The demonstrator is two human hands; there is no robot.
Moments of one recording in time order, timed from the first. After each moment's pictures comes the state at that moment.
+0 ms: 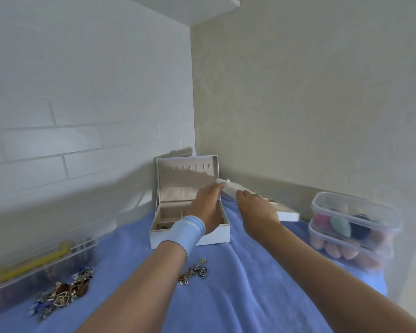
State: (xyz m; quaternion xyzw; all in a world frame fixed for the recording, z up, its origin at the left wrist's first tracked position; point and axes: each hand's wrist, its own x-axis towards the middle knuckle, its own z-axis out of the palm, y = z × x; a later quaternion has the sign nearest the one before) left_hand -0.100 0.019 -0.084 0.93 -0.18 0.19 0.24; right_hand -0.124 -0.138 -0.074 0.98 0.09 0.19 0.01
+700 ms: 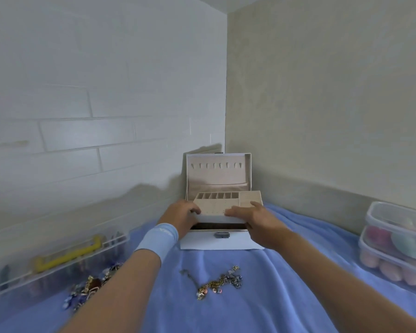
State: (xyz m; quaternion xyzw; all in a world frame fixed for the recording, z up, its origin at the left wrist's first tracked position) left_hand -0.090 0.163 -0.110 0.96 -0.05 0.15 0.21; right_hand -0.061 -0.092 -0.118 0.93 0.33 0.12 -0.12
